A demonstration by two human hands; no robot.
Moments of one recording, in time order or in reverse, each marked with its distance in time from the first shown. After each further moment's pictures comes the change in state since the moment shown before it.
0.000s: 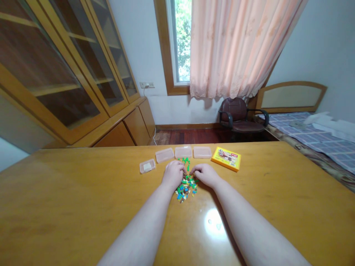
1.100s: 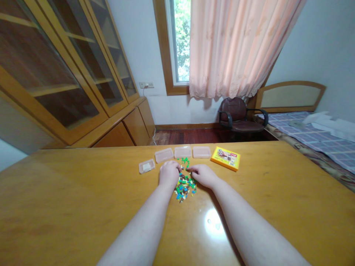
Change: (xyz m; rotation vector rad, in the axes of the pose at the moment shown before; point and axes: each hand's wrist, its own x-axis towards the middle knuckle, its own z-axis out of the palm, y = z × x) left_hand -0.001 0.003 -0.009 0.176 0.003 -0.228; right_hand -0.001 -0.008 0.000 -0.106 -0.038 -0.041
